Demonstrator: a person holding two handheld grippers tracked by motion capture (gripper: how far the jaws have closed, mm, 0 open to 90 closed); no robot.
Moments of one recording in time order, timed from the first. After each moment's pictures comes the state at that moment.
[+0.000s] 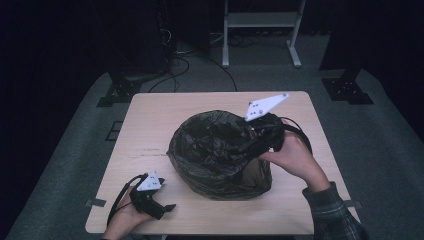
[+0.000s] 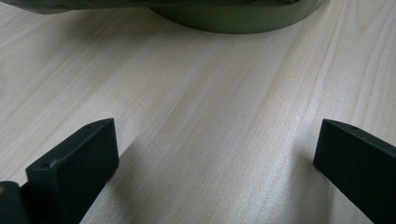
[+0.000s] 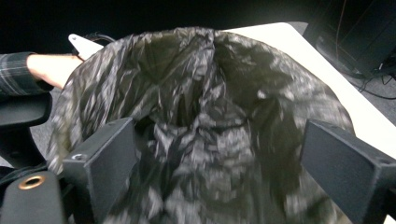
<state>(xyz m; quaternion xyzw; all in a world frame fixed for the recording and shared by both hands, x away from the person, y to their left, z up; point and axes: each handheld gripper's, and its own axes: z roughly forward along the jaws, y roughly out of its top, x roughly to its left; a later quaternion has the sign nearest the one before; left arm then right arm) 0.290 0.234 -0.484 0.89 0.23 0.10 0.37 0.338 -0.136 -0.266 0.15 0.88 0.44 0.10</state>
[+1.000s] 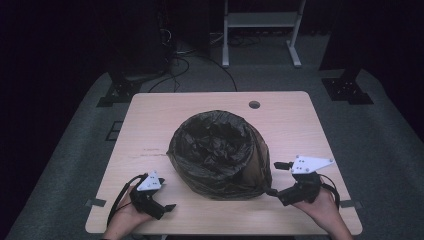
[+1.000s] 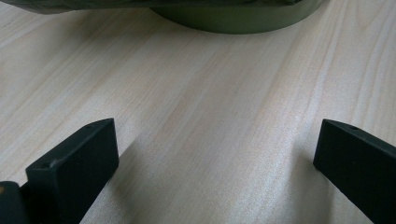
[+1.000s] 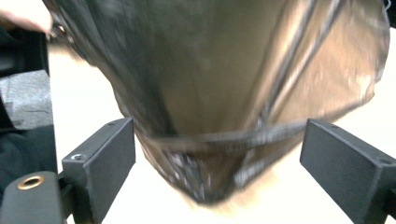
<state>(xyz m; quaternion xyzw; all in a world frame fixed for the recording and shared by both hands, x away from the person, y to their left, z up) 0.290 0.234 -0.484 0.89 0.23 0.10 0.37 0.277 -0.240 -0.408 0.24 0.83 0.48 0.12</state>
